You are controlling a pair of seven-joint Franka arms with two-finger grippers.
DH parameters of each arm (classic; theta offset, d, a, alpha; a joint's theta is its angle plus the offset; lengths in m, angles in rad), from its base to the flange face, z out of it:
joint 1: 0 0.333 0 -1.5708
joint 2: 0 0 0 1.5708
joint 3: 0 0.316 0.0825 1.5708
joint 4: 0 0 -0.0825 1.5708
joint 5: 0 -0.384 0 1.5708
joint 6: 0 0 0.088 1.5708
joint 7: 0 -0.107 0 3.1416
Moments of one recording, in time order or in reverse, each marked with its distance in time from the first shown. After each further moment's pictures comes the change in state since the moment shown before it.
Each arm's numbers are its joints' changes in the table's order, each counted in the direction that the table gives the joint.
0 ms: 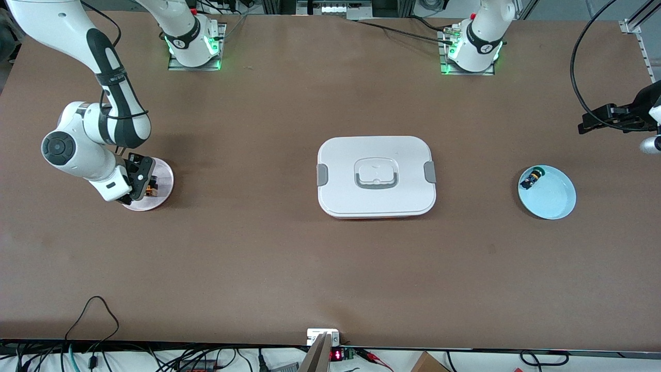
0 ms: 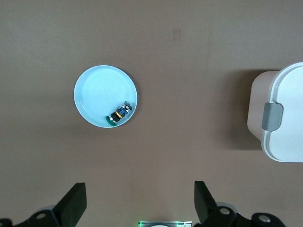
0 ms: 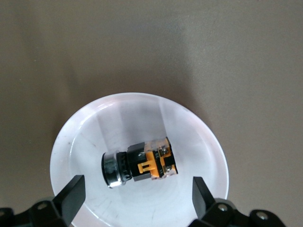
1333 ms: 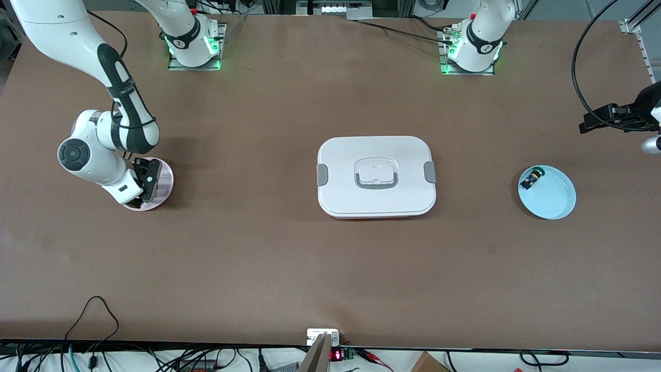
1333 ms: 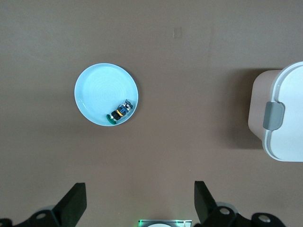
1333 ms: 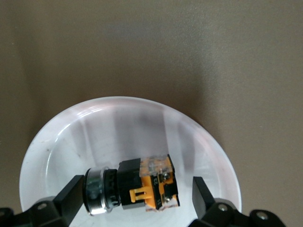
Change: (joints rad) left arm 0.002 0.001 0.000 0.000 0.000 0.003 0.000; right arm 0.000 0.076 0.004 0.000 0.000 -0.079 0.072
